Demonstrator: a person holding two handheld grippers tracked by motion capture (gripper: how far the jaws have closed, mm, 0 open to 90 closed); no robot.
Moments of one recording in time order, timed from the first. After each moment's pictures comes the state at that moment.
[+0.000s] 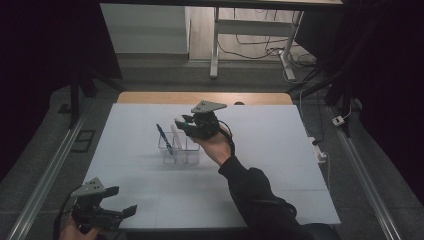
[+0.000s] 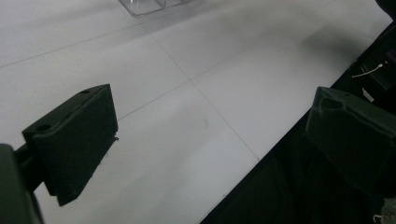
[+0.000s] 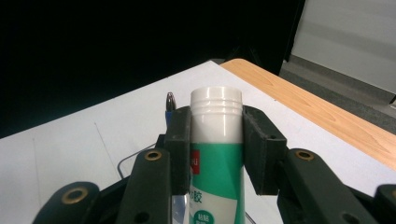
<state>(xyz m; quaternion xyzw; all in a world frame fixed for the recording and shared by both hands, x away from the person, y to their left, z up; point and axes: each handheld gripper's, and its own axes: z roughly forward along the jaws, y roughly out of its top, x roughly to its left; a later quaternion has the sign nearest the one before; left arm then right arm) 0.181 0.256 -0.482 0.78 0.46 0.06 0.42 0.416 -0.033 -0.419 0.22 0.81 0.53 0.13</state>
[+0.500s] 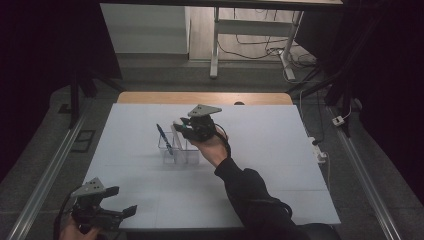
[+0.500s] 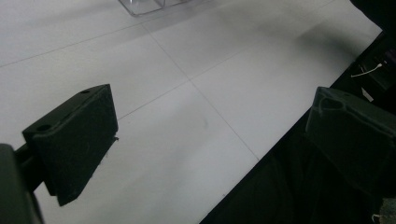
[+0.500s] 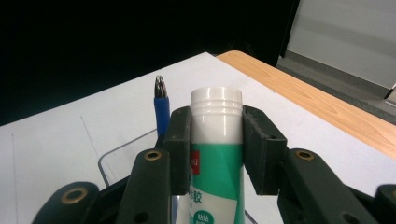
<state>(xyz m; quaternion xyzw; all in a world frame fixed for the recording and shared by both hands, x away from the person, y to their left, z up) 0.181 0.256 -0.482 0.78 0.46 0.06 0.43 0.421 -0.025 -0.440 0.23 0.81 0.52 0.14</state>
